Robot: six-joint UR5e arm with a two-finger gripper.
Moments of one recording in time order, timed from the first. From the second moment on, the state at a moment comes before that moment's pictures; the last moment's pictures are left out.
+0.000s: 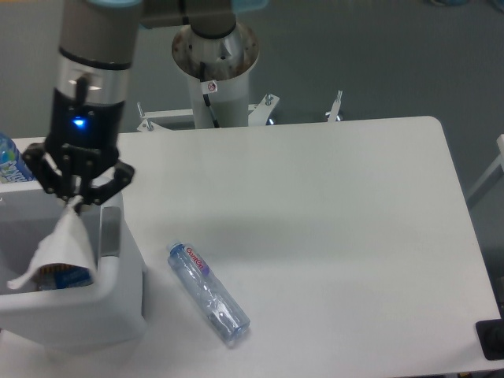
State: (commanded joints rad) arm 2.06 -1.75 -1.45 -1.03 1.21 0.08
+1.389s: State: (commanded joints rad) arm 2.36 -1.96 -1.43 -1.03 1.33 -0.11
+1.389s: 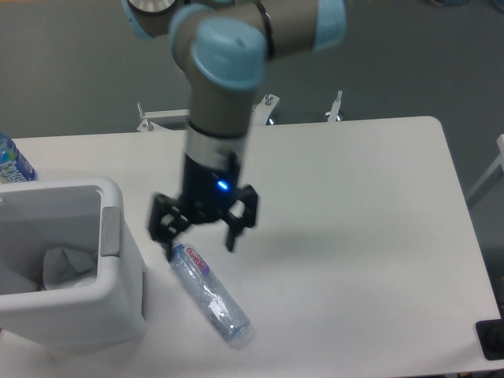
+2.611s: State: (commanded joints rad) arm 2.34 -2.25 -1.36 -1.02 1.48 -0.17
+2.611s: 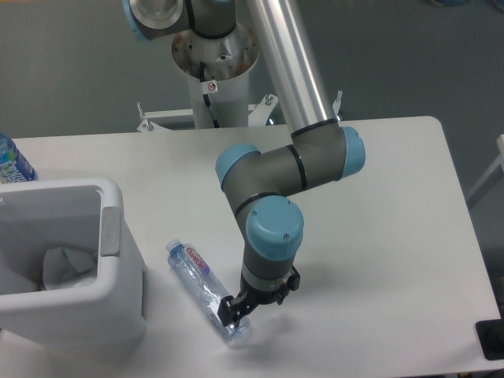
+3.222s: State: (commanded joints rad) arm 2.31 -2.28 -1.33 -1.02 1.50 -0.17
